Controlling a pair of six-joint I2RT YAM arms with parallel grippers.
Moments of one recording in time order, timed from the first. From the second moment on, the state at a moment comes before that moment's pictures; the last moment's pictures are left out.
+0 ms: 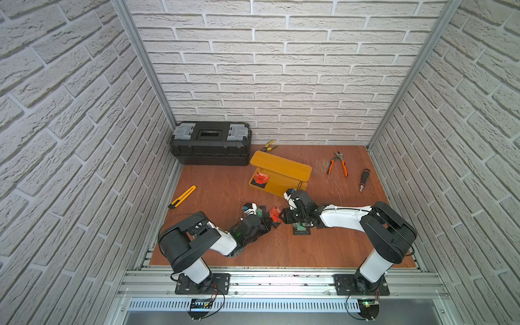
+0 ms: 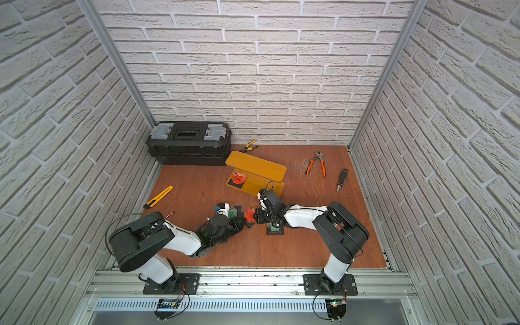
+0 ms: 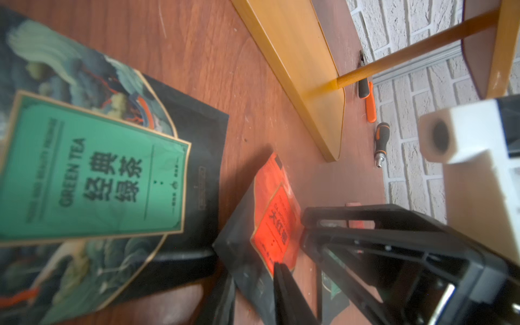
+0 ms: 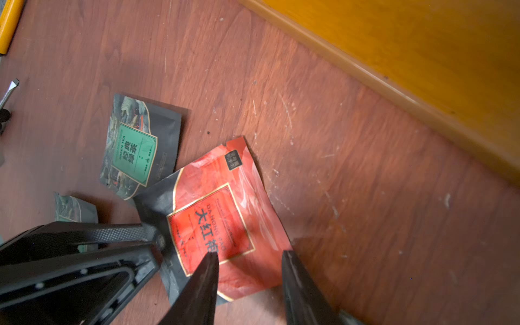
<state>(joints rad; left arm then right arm) -0.87 1.61 0.29 0.76 -0.10 -1.14 0.66 1.70 0.79 -0.04 -0.16 0.54</state>
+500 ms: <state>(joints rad) -0.87 1.64 0.29 0.79 -0.10 -1.11 0.66 1.70 0.79 -0.04 -0.16 0.53</state>
